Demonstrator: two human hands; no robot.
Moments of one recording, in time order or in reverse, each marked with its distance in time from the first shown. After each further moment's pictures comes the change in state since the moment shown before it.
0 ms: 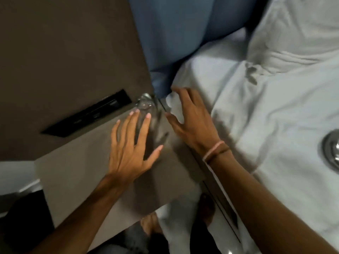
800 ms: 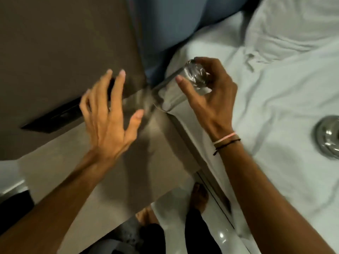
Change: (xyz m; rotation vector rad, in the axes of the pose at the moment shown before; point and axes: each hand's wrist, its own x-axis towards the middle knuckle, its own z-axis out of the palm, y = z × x) left_hand 0.061 0.005 -0.035 -0.234 0.114 -0.109; right_hand -0.003 0.013 -0.048 0.290 0.534 0.067
